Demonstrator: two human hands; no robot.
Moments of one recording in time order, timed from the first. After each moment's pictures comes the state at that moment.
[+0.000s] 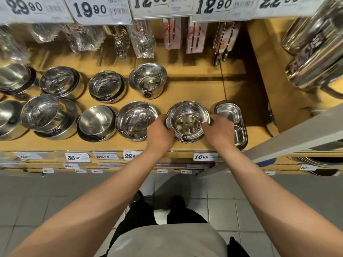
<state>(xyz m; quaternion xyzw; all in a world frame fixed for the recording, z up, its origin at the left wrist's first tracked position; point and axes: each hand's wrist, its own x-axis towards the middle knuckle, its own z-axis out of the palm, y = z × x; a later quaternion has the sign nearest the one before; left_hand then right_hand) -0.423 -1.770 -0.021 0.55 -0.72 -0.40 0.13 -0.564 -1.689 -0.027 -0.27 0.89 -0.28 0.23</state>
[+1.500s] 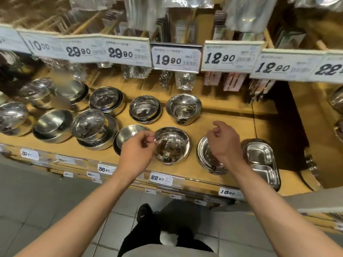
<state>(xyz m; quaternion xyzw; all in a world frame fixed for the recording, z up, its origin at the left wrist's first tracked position) -0.303 -1.824 0.028 0.58 -0.66 -0.42 0.24 -0.530 -1.755 0.010 -0.38 0.81 -0.37 0.24</state>
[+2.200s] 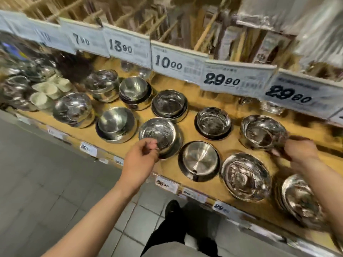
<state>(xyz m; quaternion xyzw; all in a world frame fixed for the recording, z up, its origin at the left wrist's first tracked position) -0.131 -1.934 0.015 0.66 -0.49 -0.48 0.31 -0.539 -1.908 -0.025 -0.11 0.87 -0.38 0.31</state>
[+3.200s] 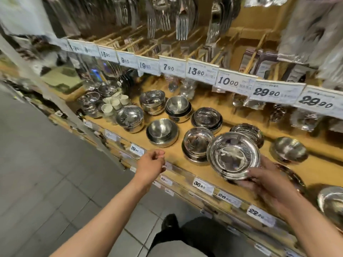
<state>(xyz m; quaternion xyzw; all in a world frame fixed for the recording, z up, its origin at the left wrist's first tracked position) -0.021 -1.902 0.037 0.67 -0.41 -0.51 0.35 -0.322 -1.835 0.066 -0.18 0.55 -0.49 0.66</state>
